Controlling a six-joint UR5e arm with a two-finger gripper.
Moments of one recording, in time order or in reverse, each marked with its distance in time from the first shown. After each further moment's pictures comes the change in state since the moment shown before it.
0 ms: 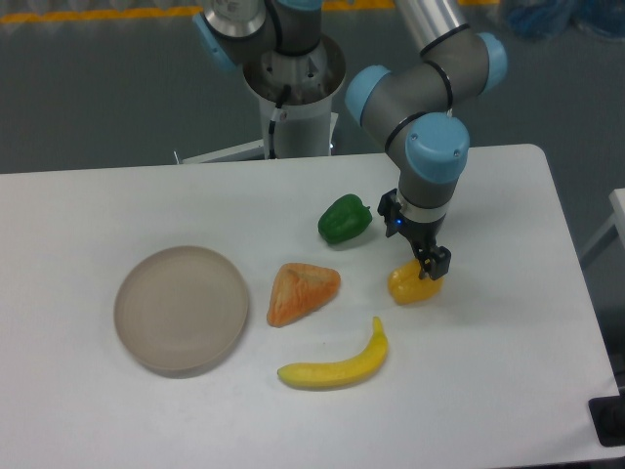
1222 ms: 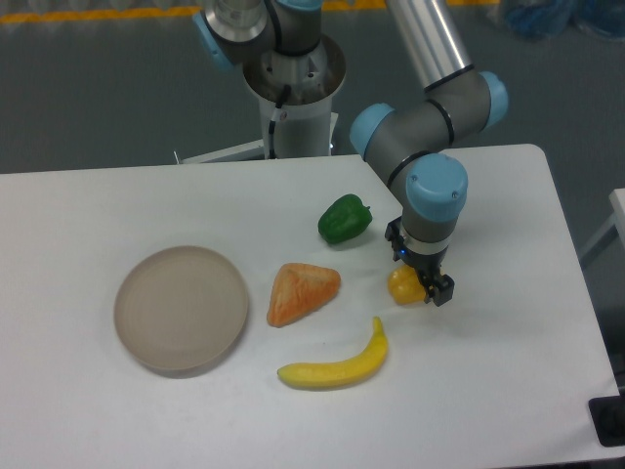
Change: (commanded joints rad) arm -0.021 -0.098 0.029 0.037 0.012 0.015
